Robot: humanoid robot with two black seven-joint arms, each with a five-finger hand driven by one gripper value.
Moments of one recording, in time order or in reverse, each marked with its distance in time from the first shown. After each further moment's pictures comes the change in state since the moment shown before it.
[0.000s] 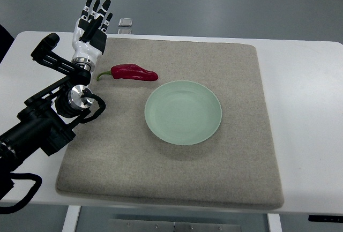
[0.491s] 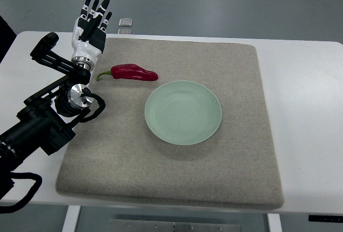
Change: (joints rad) left arm -0.002 0.000 -0.008 0.001 -0.002 -0.013 0.000; right arm 0.000 0.000 0.000 0.000 0.000 0.000 0.000
